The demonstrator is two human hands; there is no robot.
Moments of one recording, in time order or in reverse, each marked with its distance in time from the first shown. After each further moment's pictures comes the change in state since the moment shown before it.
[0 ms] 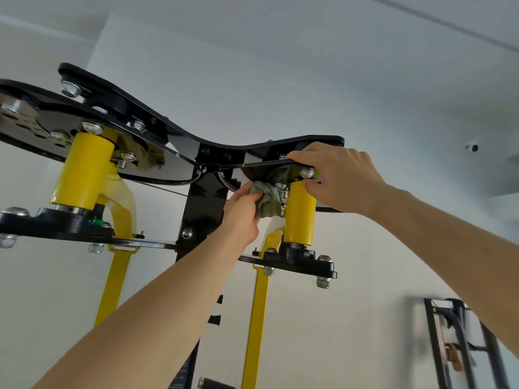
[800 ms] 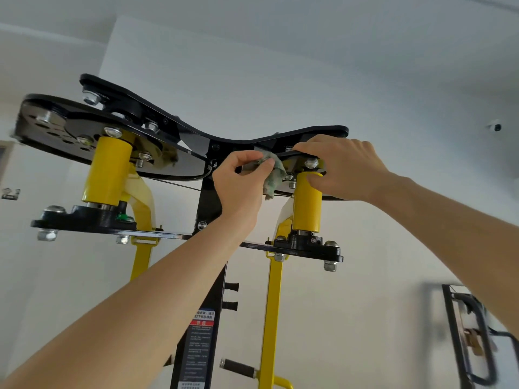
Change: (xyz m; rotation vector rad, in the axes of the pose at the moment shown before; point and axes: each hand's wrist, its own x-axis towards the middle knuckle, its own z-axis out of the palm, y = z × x) left_hand -0.099 0.049 0.027 0.394 0.001 0.626; right_hand -0.005 -0.002 -0.005 0.055 -0.041 0.023
